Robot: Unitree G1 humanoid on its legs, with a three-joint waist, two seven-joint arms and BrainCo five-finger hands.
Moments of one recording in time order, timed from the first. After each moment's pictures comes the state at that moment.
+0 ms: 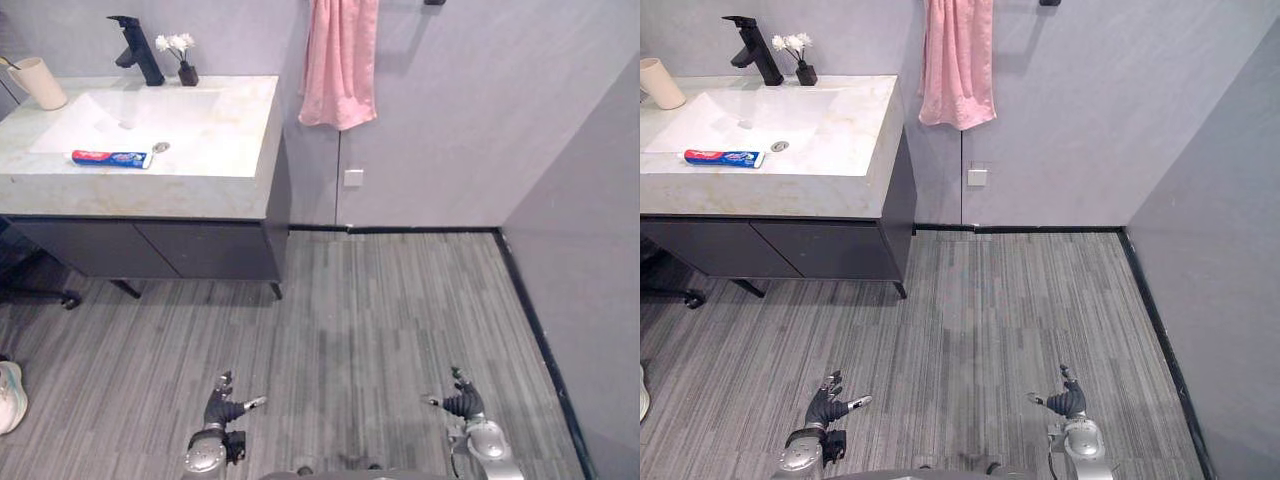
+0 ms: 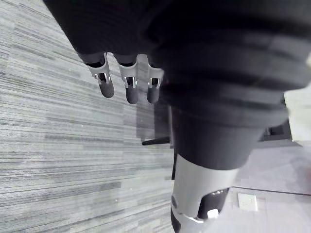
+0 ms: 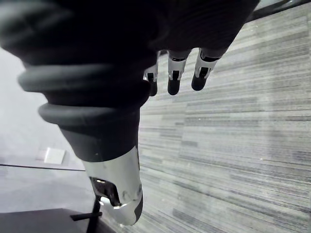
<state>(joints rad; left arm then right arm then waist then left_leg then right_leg) 0.20 0.15 0.00 0.66 -0.06 -0.17 0.11 0.08 -0.14 -0.10 0.71 -0.13 -0.13 -0.13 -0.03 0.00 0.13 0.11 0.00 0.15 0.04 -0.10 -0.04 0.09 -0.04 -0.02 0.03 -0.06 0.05</state>
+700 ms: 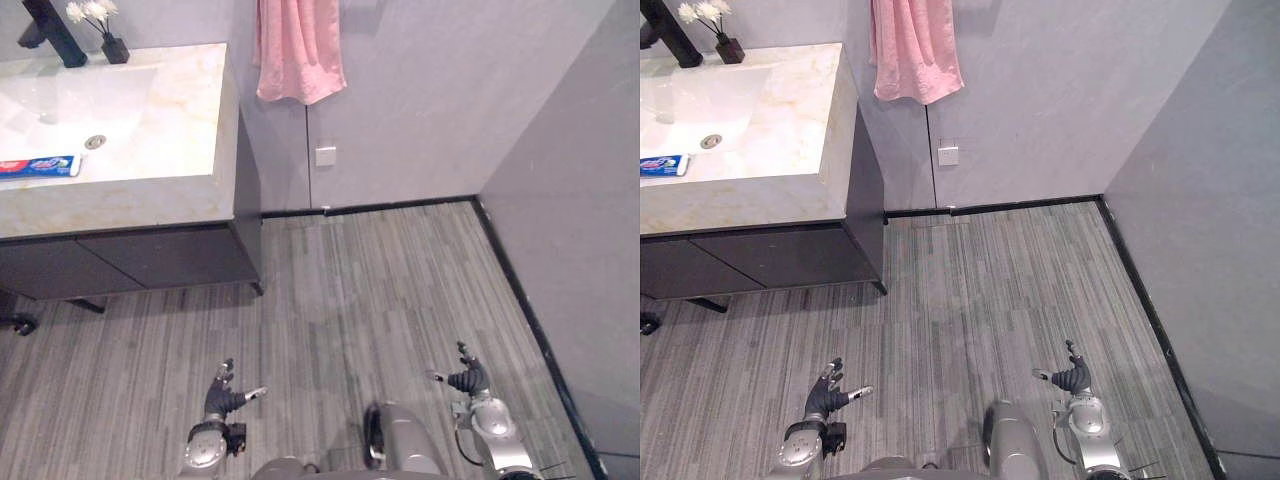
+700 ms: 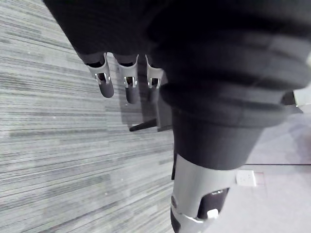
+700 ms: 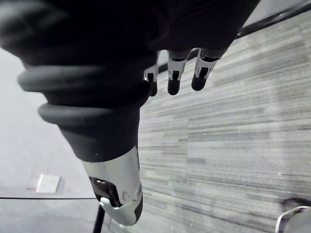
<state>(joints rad) 0.14 0.17 -0.02 0.58 -0.07 -0.16 0.14 0.06 -0.20 -0.06 0.61 -0.10 -0.10 -0.15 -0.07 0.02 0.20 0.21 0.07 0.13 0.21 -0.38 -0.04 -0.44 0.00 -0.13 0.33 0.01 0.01</state>
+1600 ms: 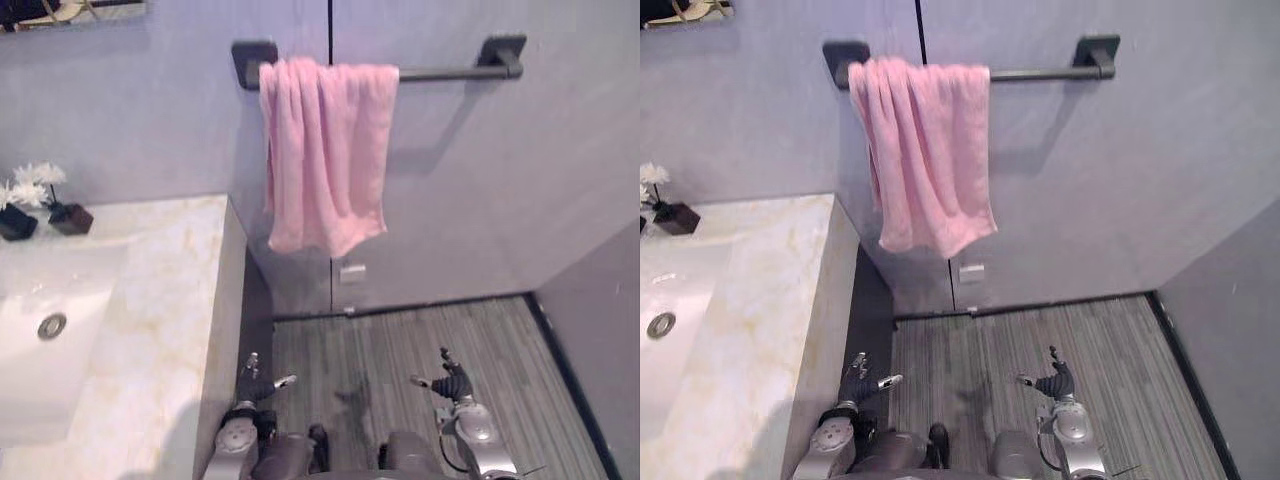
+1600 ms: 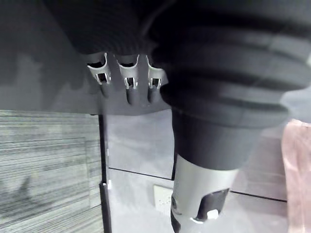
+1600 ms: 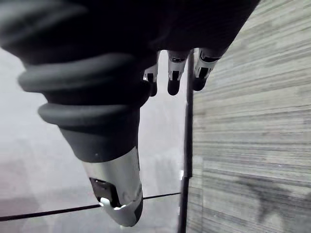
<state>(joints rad) 0.12 0.08 -0.07 0.60 -0.07 -0.16 0.16 0.07 -0.12 -0.02 0.64 -0.09 -0.11 -0.15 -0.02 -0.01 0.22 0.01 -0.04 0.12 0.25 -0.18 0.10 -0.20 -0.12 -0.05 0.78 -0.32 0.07</state>
